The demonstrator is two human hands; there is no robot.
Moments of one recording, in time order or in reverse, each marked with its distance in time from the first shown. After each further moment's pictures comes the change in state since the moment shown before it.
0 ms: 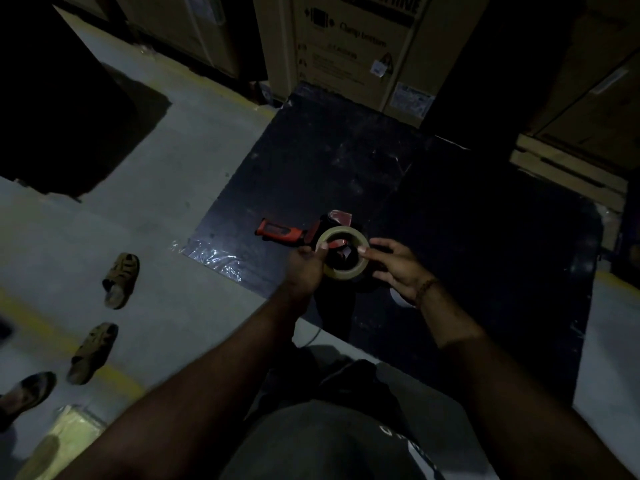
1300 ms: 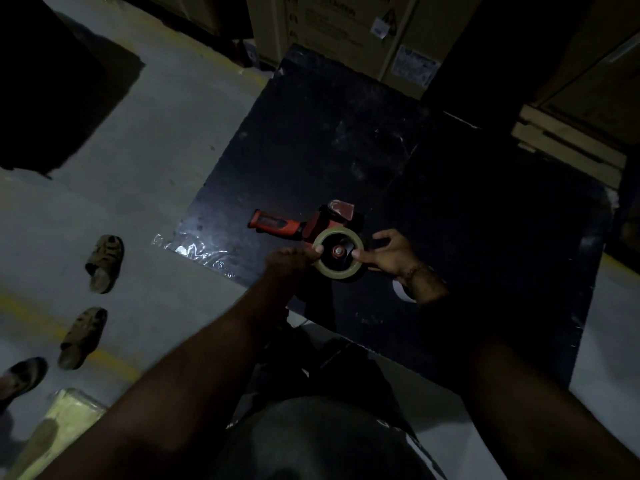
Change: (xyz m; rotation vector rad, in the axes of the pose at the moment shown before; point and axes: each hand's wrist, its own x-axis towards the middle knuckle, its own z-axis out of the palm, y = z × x) left_hand 0.039 -0.016 -0.030 -0.128 -0.113 -0.169; right_hand 0.052 0.014 0.010 -0.320 0.191 0.074
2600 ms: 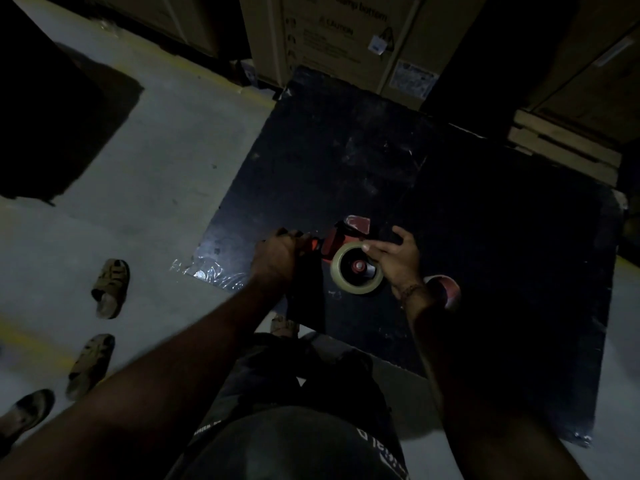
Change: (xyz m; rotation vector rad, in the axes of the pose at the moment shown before) left_hand 0.039 0.059 -0.062 1.528 0.006 0.758; right_hand -0.001 -0.009 0.043 0.314 0.176 -0.208
